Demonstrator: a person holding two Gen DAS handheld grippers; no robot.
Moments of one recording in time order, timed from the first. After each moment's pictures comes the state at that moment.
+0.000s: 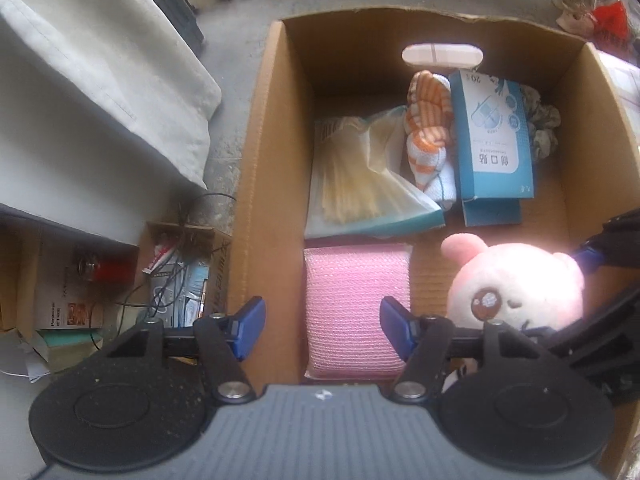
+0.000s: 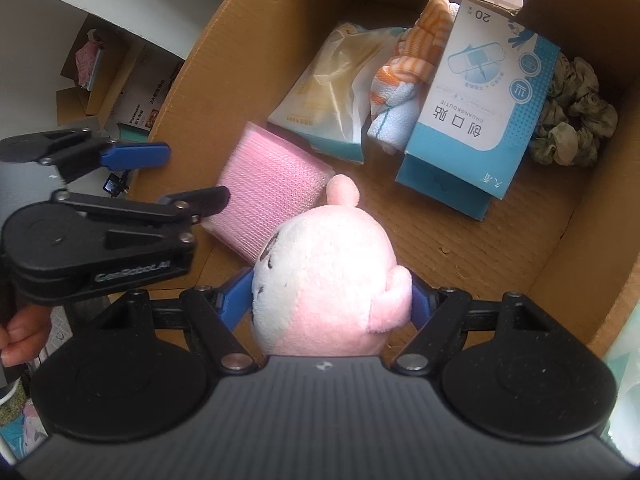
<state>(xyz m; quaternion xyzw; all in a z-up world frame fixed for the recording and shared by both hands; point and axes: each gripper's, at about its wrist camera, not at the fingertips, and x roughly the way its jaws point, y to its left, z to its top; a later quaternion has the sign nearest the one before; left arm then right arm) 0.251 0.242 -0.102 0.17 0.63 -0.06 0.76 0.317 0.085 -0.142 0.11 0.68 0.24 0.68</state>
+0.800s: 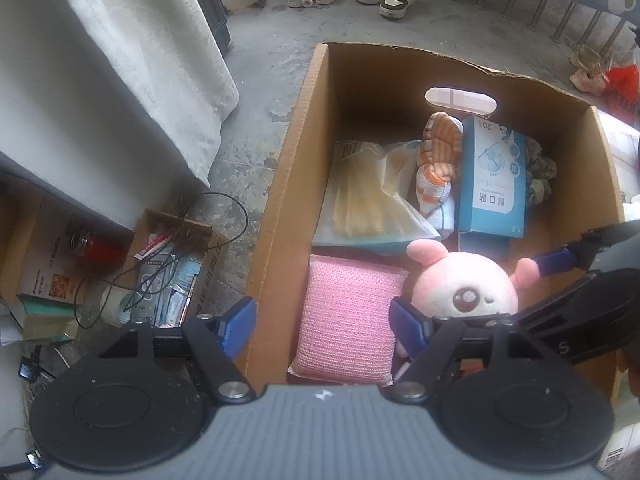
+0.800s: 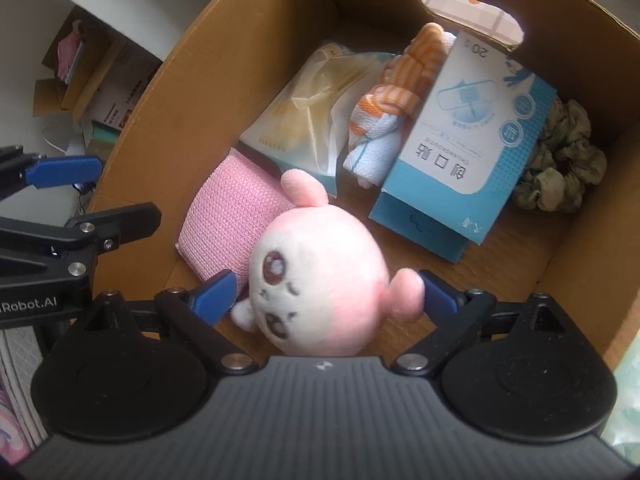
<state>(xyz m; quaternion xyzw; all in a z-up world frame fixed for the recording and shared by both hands) 0.245 0.263 -0.077 0.10 0.60 -0.04 0.79 0.330 0.089 -0.153 0.07 0.66 0.22 0.71</state>
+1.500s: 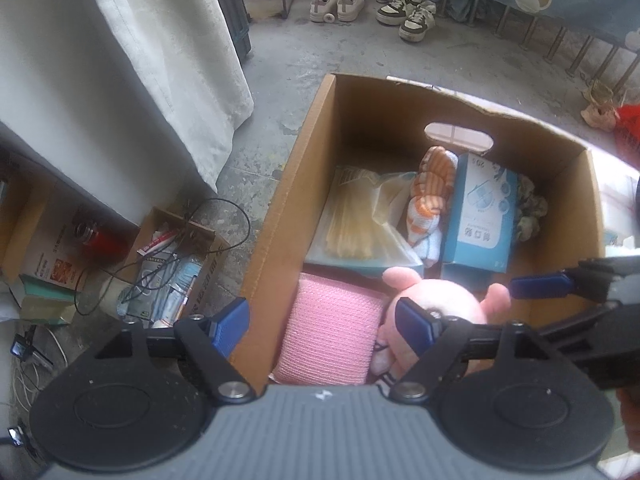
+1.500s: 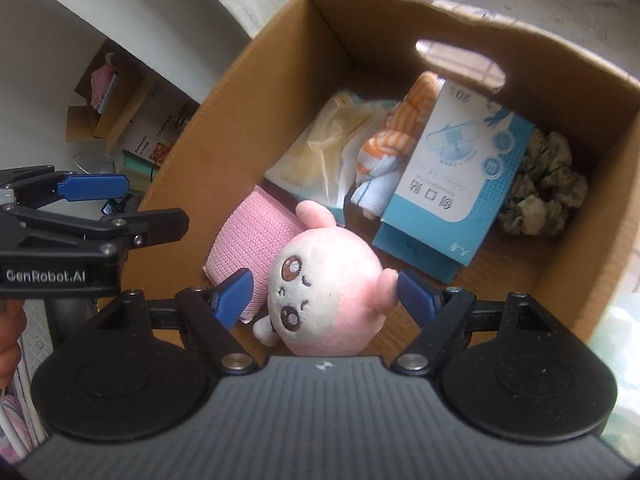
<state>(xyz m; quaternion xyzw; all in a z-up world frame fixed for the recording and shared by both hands) 0.242 0.255 -0.057 0.06 0.59 -0.01 0.81 0.320 0.054 -0.116 0.10 0.60 0.26 0.75</state>
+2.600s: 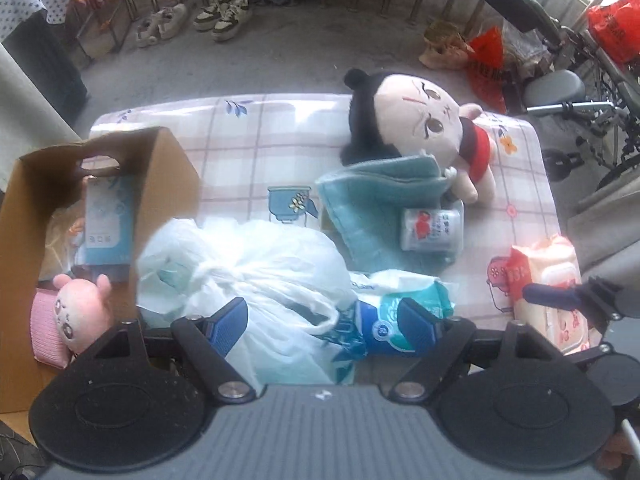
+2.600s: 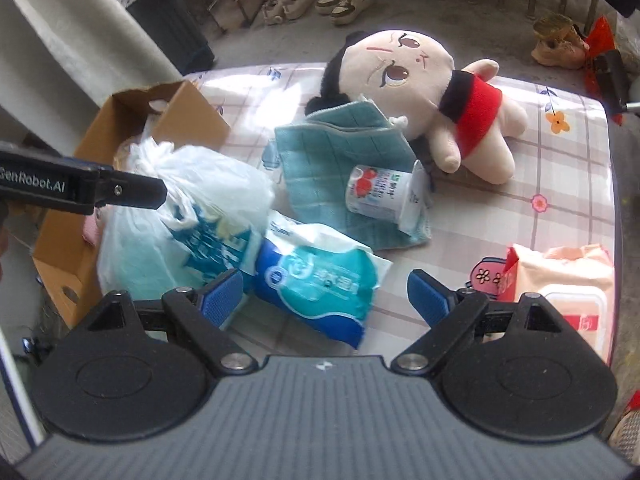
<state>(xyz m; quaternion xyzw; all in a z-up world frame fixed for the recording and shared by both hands) 0.153 -0.087 -0.012 0.09 0.59 -0.16 0.79 0.106 -0.313 -0.076 0.12 0.55 0.08 0.83</state>
